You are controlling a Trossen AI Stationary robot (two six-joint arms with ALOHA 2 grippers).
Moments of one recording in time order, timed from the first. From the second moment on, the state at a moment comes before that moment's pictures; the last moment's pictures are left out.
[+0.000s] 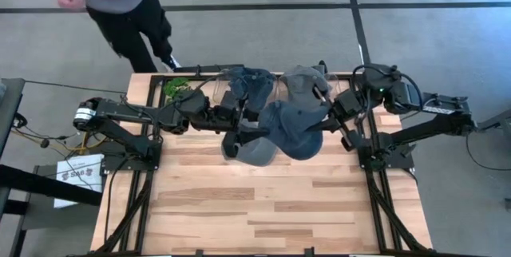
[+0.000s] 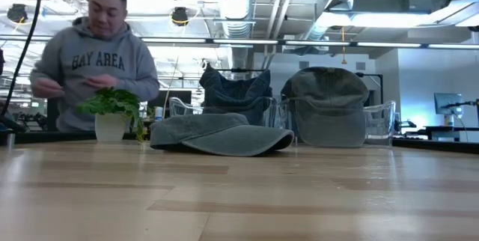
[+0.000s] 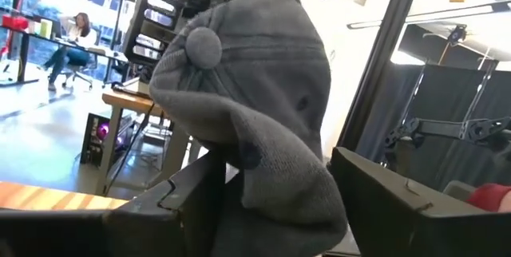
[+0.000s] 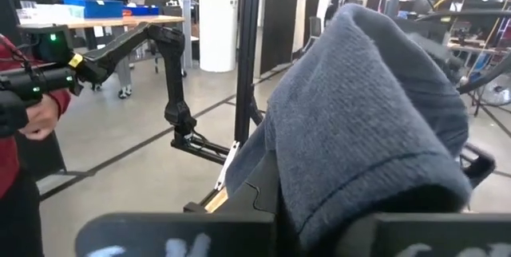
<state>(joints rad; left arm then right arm) -0.05 1.57 1.20 0.42 0.09 -0.29 -0.05 1.05 1.28 -0.29 -0.52 -0.16</state>
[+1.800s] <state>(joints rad) 0.40 1.52 1.05 0.12 0.40 0.07 0.07 1.08 1.28 -1.23 0.24 0.57</state>
